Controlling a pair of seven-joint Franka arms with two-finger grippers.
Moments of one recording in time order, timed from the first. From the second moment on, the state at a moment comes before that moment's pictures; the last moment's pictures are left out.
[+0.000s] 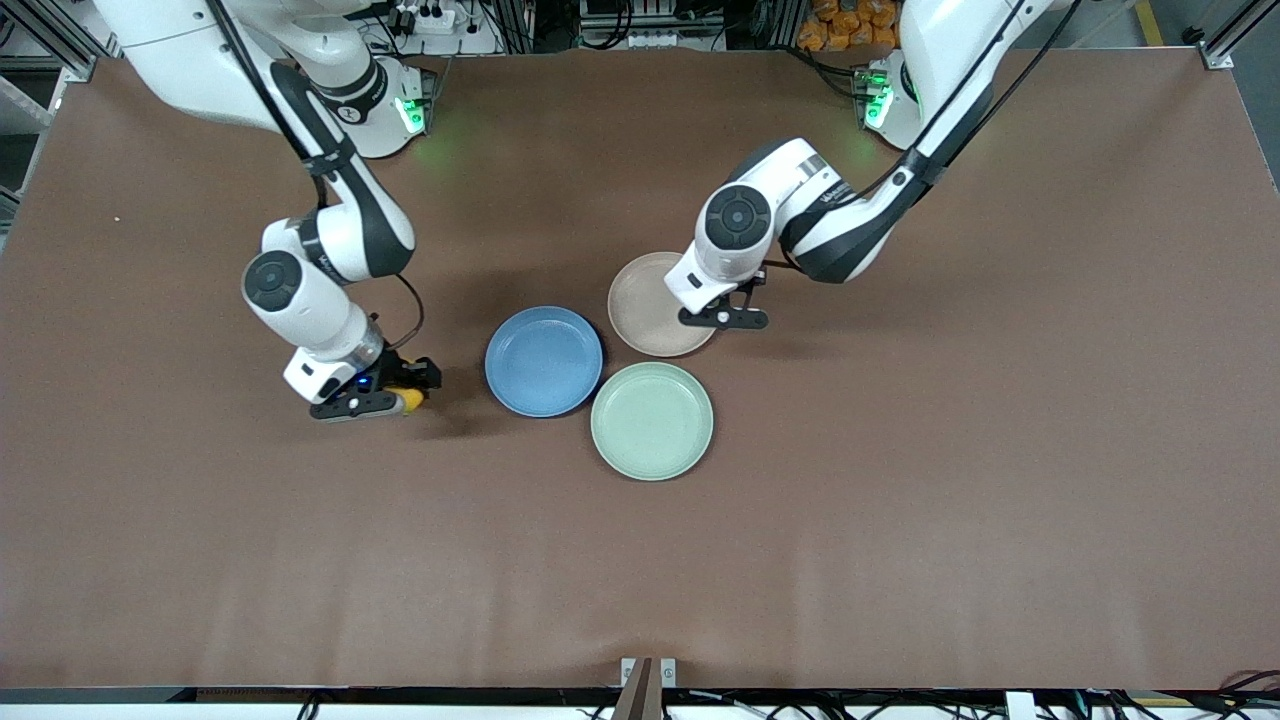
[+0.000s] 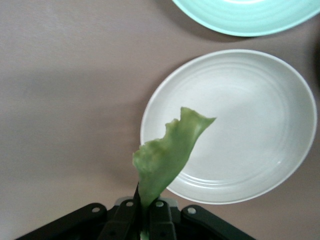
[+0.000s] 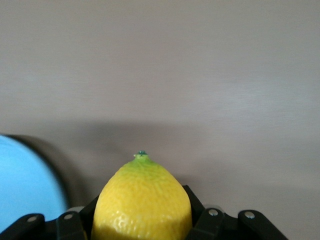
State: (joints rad) left arm -0.17 0.51 -0.66 -1.89 0.17 2.10 -0.82; right arm 0.08 0.37 0.21 -2.18 0.00 2.67 0.17
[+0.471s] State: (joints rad) left arm -0.25 0.57 -0.65 -1.88 0.17 2.23 -0.93; right arm 0.13 0.38 0.30 -2.17 0.00 2.67 0.39
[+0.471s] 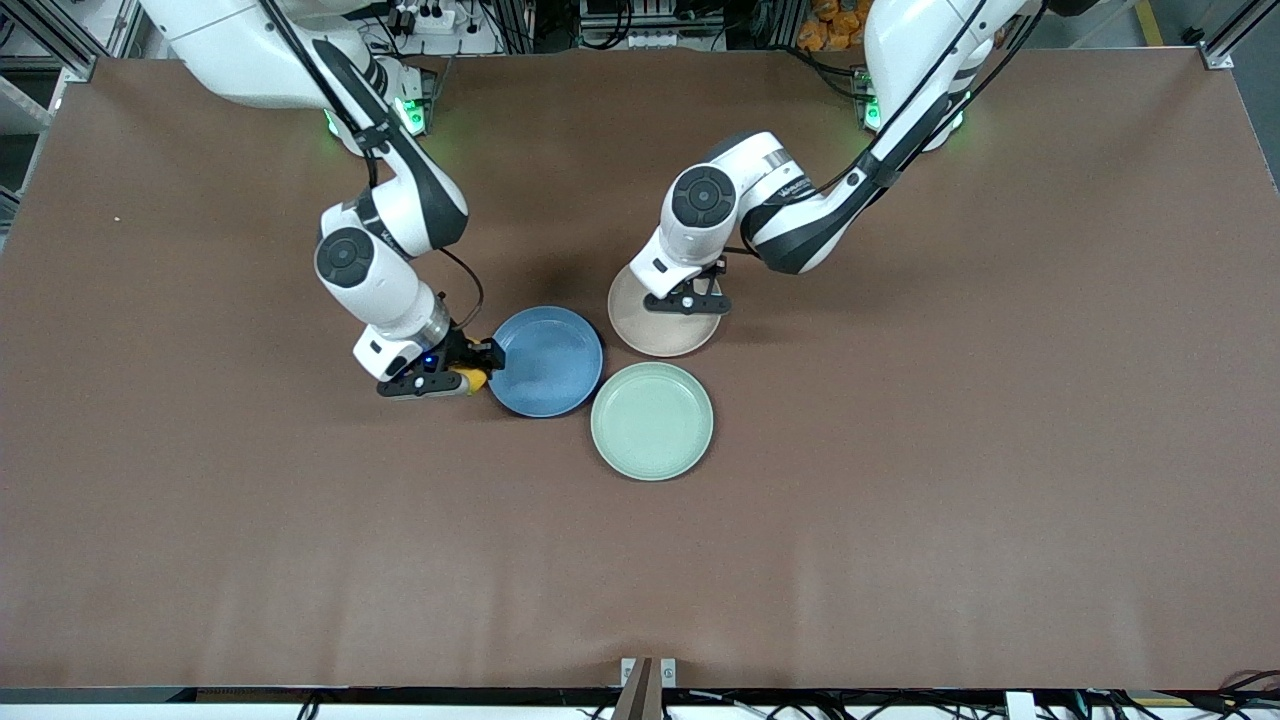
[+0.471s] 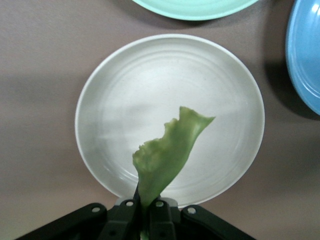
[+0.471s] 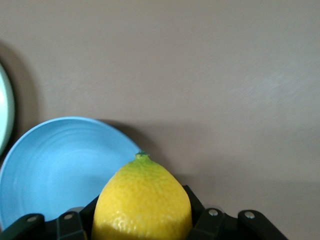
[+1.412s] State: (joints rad) left arm -0.48 0.67 -0.47 -1.77 0.17 2.24 -0.97; right arm 0.27 0.54 0.31 -2.08 -0.13 2.67 0.71
